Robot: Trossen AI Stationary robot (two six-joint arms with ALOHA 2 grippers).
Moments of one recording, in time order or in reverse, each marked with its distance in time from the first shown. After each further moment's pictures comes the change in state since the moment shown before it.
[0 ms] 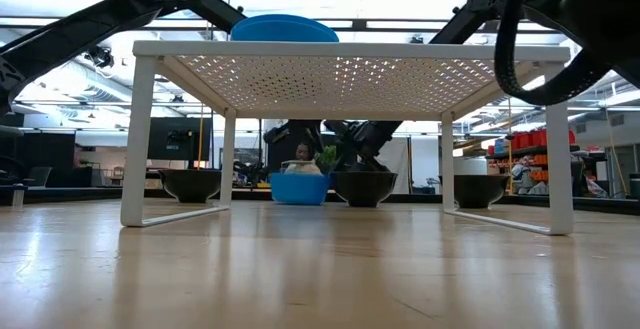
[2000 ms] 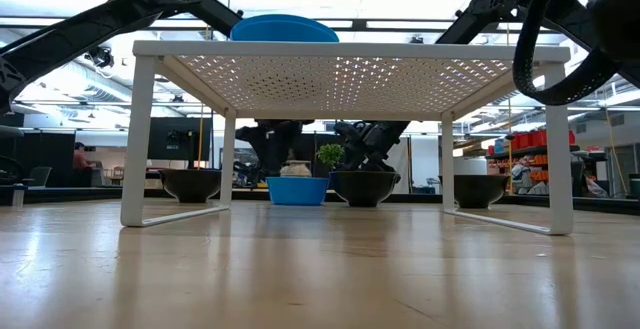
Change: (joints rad) left arm 0.020 0.012 0.000 -0.367 -0.244 0.400; right arm -0.047 -0.002 -0.002 -0.051 0.007 -0.242
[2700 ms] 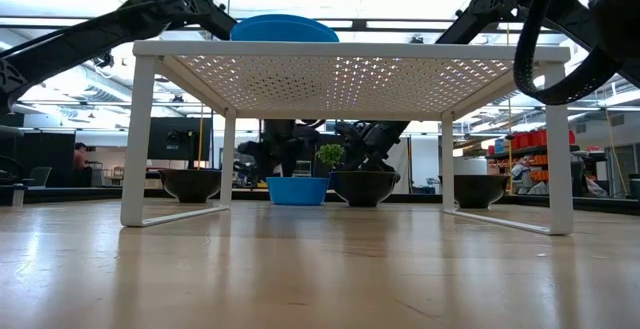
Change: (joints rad) left arm -0.032 0.078 -0.001 0.069 -0.038 -0.043; right arm 0.000 -0.001 0.000 -0.002 0.000 -0.018
